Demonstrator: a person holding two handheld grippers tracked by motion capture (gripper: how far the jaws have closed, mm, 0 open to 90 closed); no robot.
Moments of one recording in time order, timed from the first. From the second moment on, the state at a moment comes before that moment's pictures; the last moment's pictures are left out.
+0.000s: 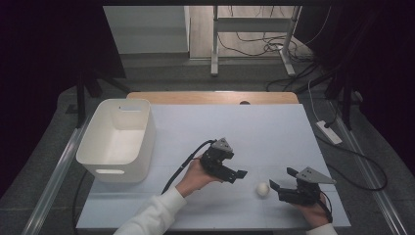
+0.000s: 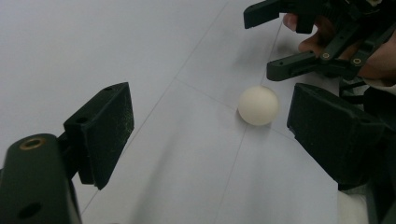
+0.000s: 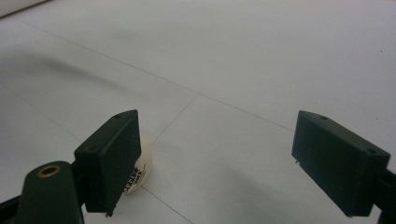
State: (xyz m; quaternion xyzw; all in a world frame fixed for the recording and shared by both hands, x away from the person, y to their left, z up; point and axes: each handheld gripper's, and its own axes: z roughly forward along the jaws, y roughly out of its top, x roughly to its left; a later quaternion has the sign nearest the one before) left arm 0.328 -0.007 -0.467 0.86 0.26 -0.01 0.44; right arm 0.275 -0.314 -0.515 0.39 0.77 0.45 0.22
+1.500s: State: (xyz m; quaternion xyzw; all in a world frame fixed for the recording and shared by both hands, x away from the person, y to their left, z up) left arm 0.313 -0.038 -0.488 0.88 0.23 -0.03 0.42; right arm 0.275 -0.314 -0.515 0.39 0.77 0.45 0.22
